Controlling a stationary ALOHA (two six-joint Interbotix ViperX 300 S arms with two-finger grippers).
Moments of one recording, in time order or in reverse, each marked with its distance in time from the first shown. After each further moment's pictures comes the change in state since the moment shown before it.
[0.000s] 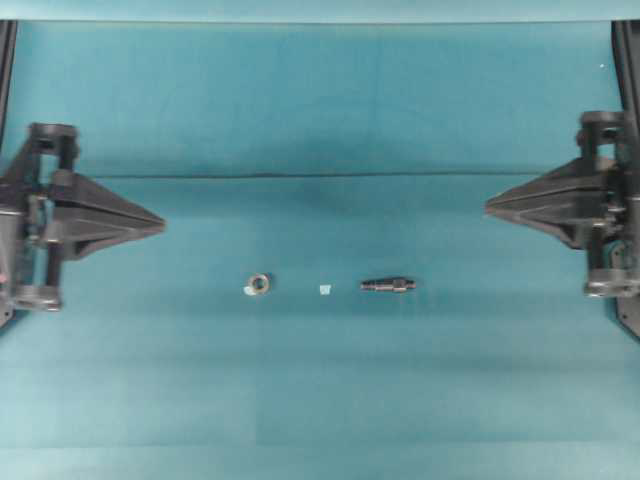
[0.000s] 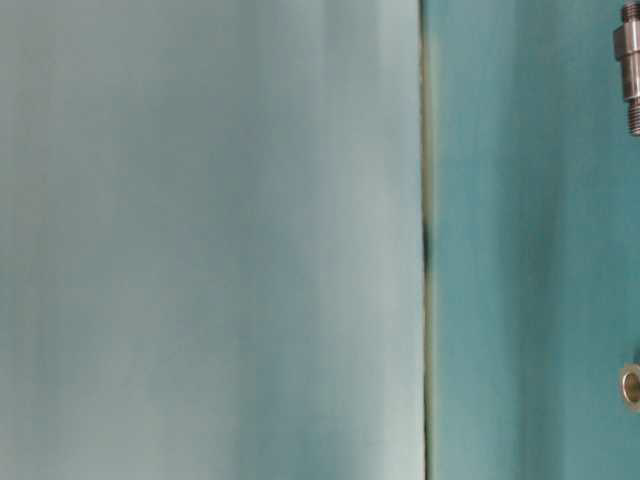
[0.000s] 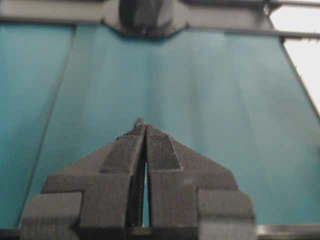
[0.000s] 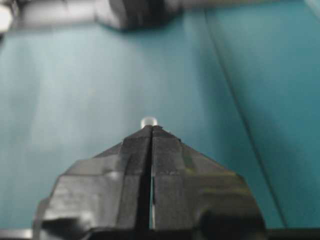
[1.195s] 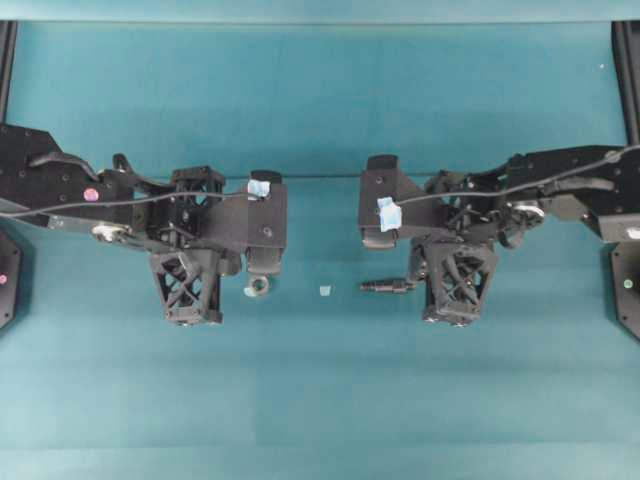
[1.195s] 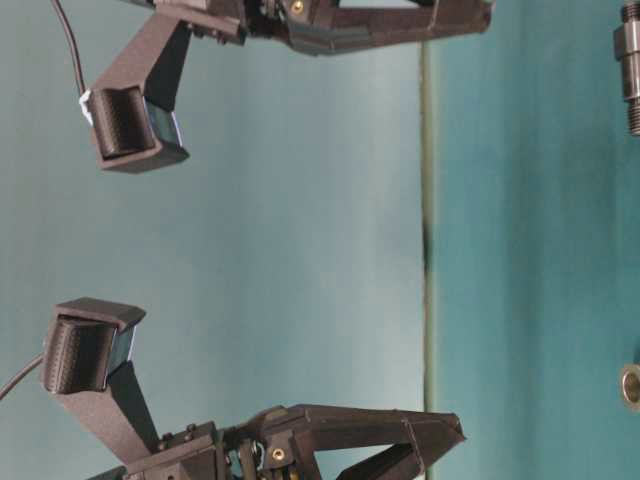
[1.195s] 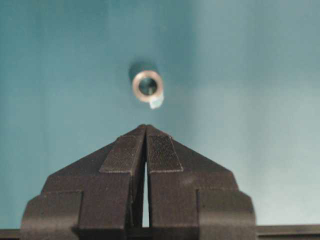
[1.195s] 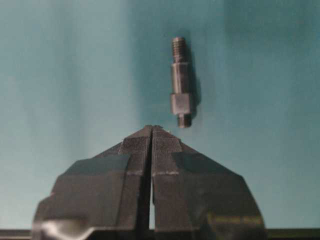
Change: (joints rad) left arm 0.011 0.650 -0.451 0.009 0.696 0.048; right arm -0.031 0.730 -0.446 0.175 0.621 -0.178
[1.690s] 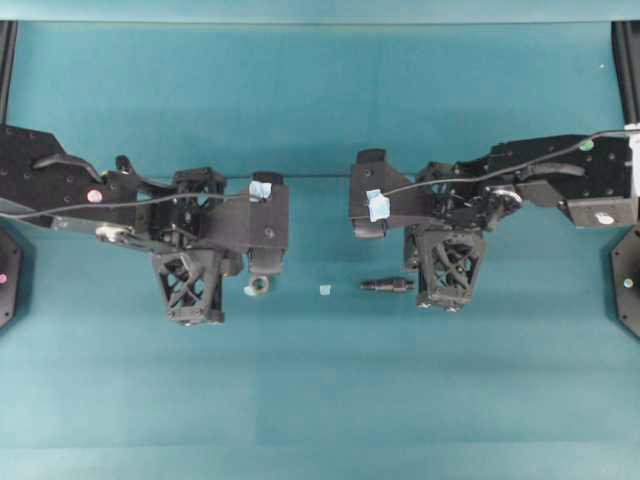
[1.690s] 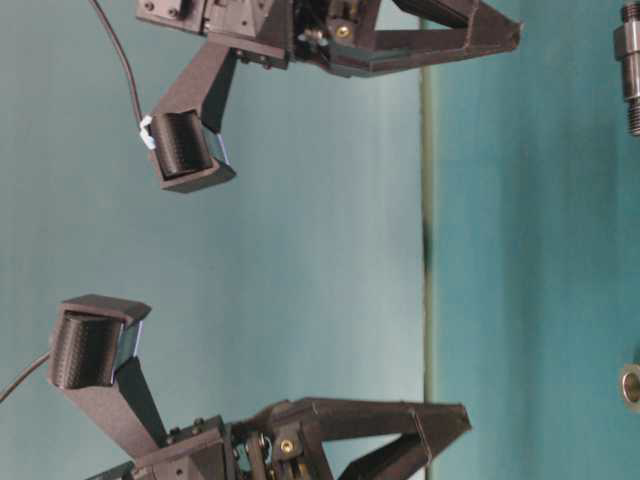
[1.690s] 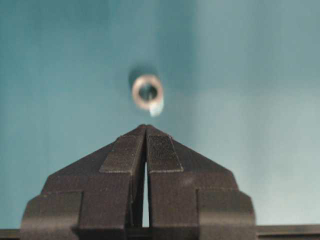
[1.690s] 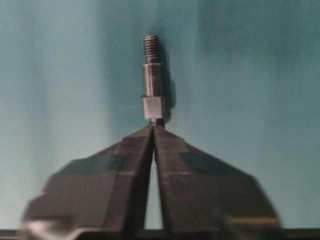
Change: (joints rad) left arm 0.000 0.012 0.003 0.000 -0.046 0.000; right arm -0.041 0.064 0.000 0.006 -0.012 -0.098
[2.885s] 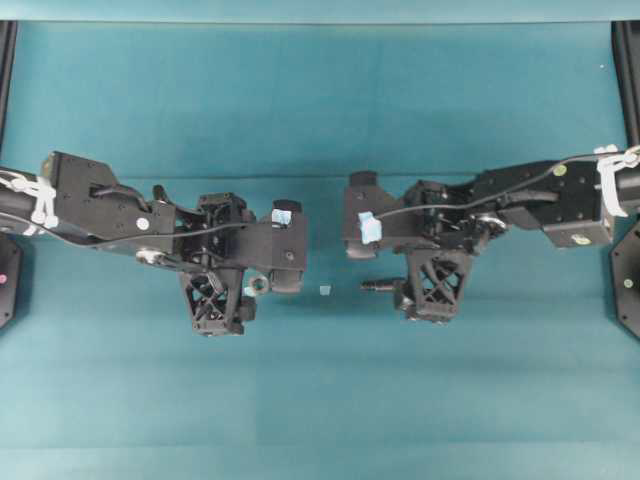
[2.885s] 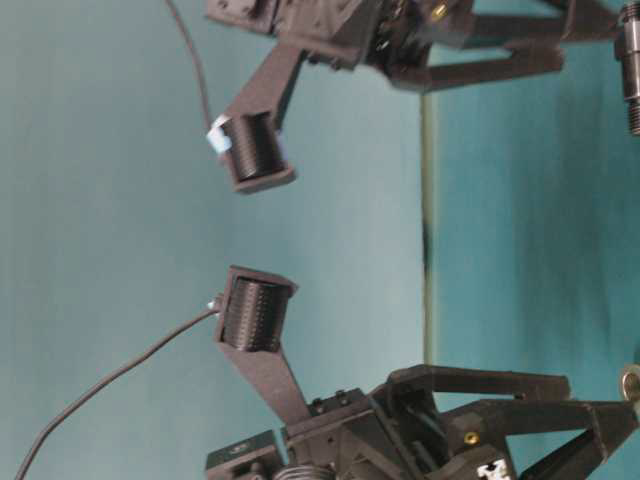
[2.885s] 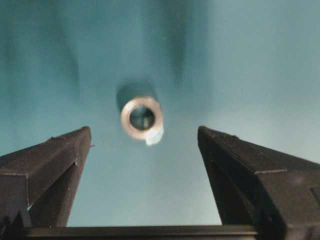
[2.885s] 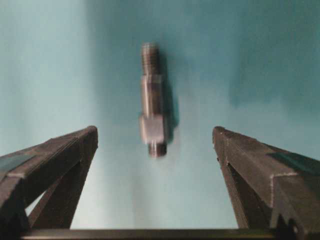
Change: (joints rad) left arm -0.009 0.176 0.048 0.000 -0.176 0.000; right arm 0.043 0.072 0.071 -0.015 -0.153 0.043
